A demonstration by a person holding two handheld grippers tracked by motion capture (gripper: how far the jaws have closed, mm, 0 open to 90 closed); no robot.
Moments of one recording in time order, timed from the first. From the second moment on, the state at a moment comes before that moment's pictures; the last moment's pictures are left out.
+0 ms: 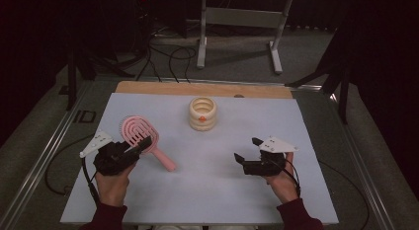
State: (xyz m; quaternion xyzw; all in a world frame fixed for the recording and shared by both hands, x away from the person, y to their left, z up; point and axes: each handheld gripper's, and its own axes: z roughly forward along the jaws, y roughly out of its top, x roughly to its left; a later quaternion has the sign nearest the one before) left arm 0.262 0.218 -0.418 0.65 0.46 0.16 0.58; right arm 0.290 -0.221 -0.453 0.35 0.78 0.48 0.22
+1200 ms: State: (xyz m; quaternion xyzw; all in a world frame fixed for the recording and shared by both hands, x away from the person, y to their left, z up) left arm 0.290 0.213 -0.374 0.65 0.44 0.18 0.60; right arm 0.258 -0.284 -0.491 0.38 0.72 0.54 0.22
